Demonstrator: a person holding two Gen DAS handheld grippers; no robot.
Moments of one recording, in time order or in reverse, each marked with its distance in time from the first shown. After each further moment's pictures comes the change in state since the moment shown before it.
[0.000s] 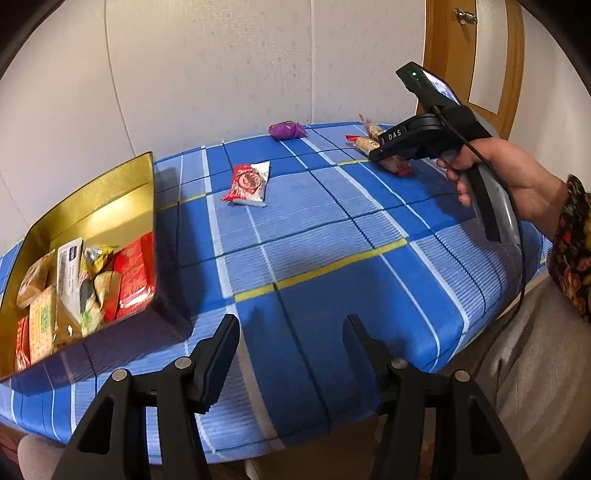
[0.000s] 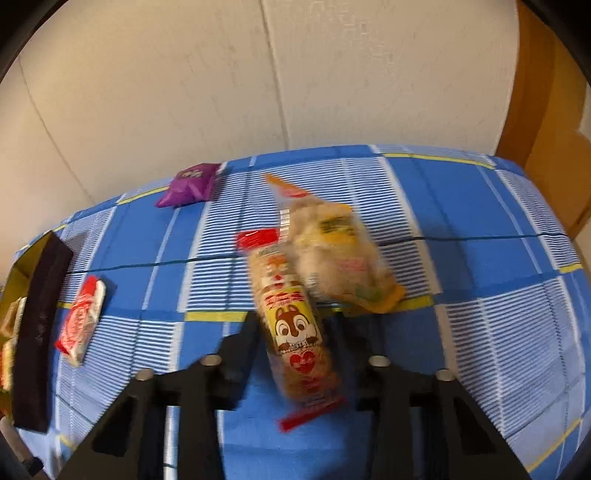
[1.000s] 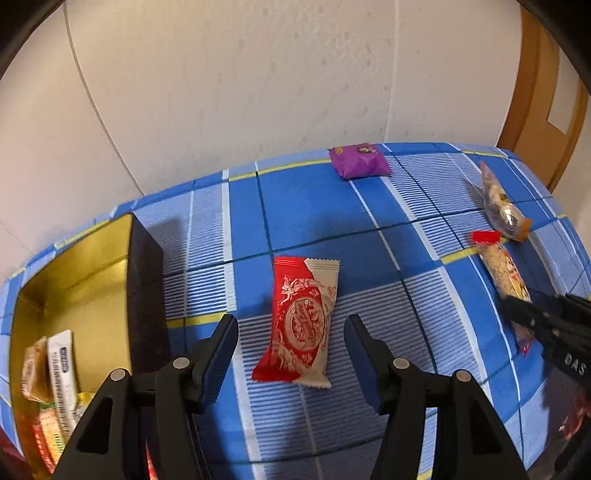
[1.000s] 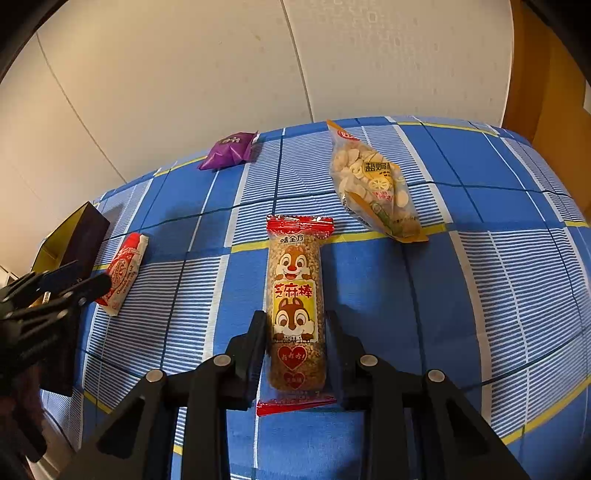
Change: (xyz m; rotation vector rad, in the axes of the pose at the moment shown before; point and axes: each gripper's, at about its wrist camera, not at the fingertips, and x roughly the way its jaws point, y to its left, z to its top) left arm 0.117 0.041 0.145 -0.105 0.133 0.140; right arm -0.026 0.010 -0.043 0.012 0.037 0.065
